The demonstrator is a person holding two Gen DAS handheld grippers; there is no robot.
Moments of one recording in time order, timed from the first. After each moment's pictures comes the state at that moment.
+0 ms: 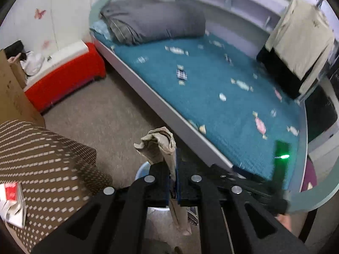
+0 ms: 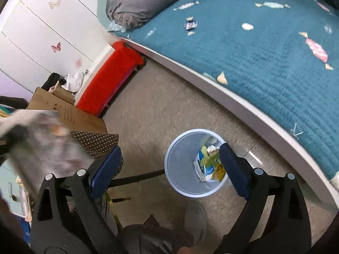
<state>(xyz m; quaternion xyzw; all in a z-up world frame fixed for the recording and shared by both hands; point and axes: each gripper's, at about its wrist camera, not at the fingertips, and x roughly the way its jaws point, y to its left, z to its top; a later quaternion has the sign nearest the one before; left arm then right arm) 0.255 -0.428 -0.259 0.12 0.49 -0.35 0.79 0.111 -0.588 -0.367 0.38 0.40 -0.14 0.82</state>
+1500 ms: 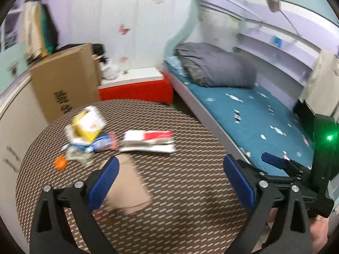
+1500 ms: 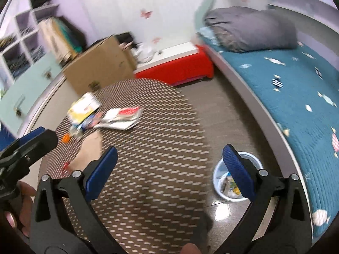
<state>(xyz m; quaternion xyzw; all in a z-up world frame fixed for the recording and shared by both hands) 0.154 -0.149 -0.143 0.02 0.36 -0.17 0.92 0.132 -0.318 -0.196 0.14 0.38 0.04 0.91</state>
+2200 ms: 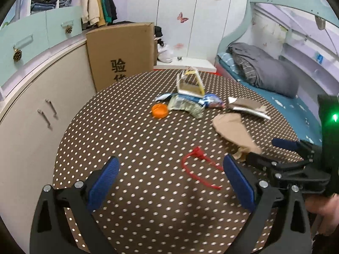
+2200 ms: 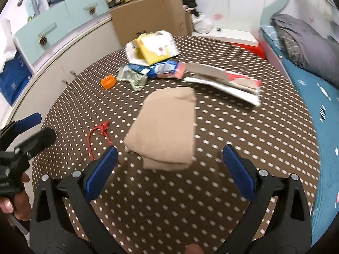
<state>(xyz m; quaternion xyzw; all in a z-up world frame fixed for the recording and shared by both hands) 0.129 0.026 -0.202 -0.02 0.39 -0.04 0.92 0.174 -0.157 -0.238 0.01 0.44 0.17 0.88</state>
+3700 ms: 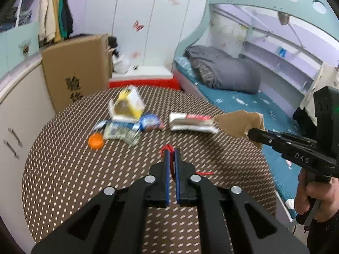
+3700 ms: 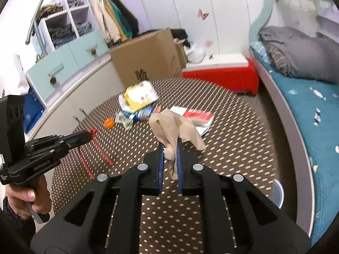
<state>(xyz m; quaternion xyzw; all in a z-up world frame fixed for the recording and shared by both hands) 0.147 -0.047 -0.161 -0.01 0.35 -0.19 0.92 0.131 -0.273 -0.162 0.10 0.33 0.17 0.92</state>
